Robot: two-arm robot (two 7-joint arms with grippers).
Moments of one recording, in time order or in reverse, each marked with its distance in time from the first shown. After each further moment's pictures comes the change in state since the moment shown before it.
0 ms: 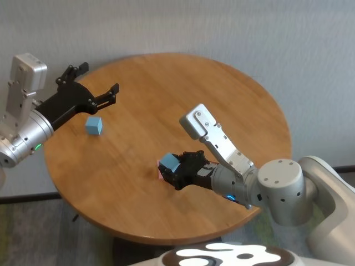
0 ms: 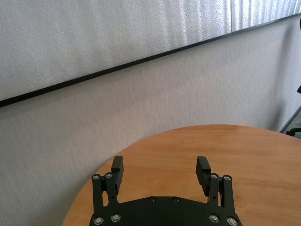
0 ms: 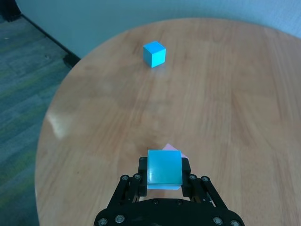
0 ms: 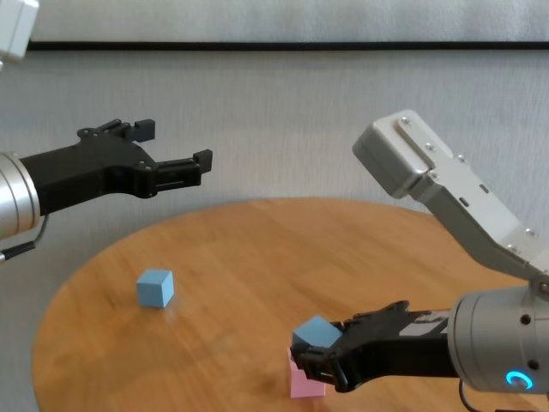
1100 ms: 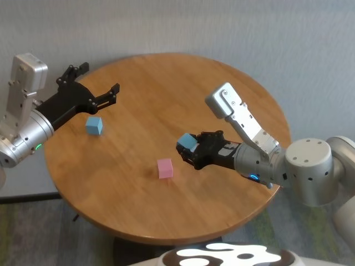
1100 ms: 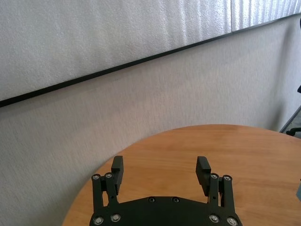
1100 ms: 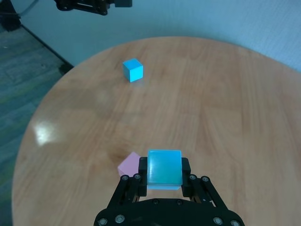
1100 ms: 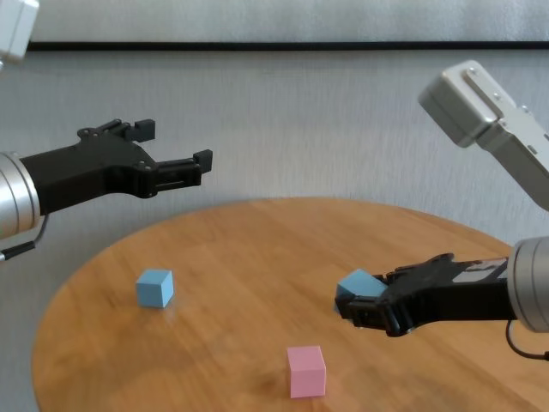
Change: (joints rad) left arm 0.000 0.000 0.000 0.000 0.000 0.000 0.000; right arm 0.046 0.098 0.024 -0.001 0.067 -0.062 0.036
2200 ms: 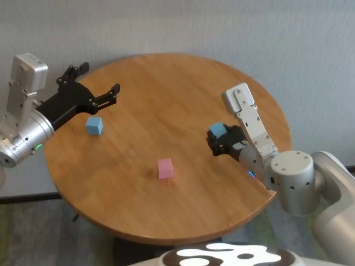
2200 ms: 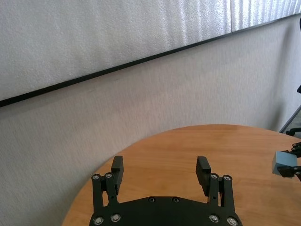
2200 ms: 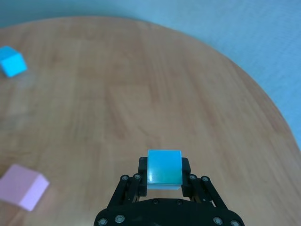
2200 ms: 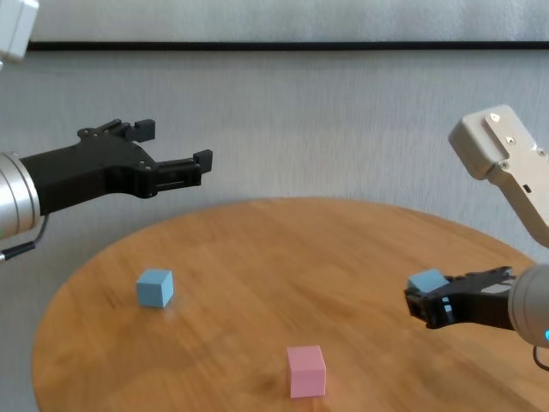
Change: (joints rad) left arm 0.000 0.000 0.000 0.000 0.000 0.000 0.000; right arm -0.009 -0.129 0.062 0.141 -0.024 0.005 -0.370
